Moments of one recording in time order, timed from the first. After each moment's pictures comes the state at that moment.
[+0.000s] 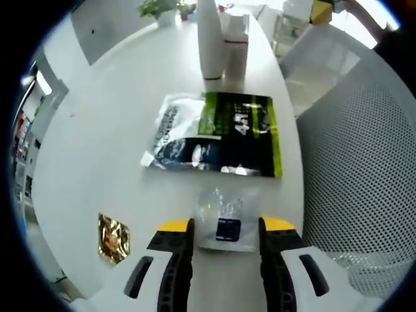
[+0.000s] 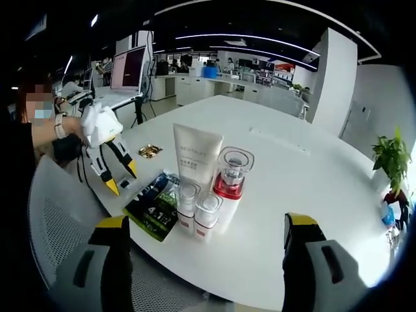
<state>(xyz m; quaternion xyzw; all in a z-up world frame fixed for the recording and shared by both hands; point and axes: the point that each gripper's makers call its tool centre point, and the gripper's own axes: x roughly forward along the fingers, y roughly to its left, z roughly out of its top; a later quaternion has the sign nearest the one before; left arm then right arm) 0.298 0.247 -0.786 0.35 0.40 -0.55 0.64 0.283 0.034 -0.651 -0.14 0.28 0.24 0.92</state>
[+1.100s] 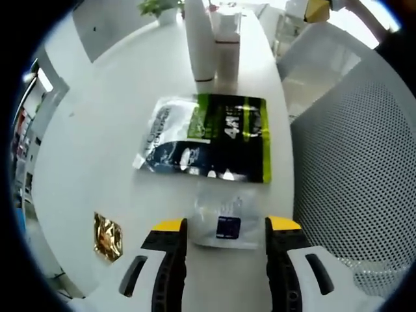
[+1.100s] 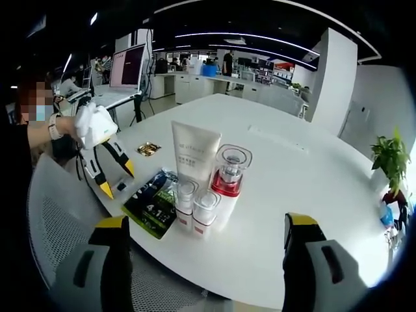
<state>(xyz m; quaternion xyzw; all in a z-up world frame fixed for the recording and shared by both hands) 0.291 0.244 -0.780 0.35 0.41 -0.54 0.65 0.284 0.027 -0.653 -0.14 0.29 0.24 0.92</state>
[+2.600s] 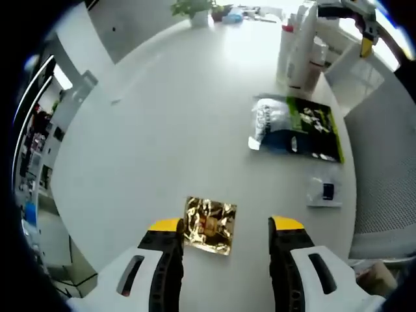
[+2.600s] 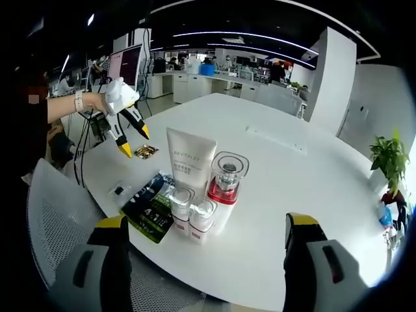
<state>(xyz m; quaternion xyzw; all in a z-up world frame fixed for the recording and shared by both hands) 0.417 0.298 -0.754 0.37 0.39 -0.50 0.68 0.291 0.029 -0.647 -0.14 0.29 0.23 0.92</state>
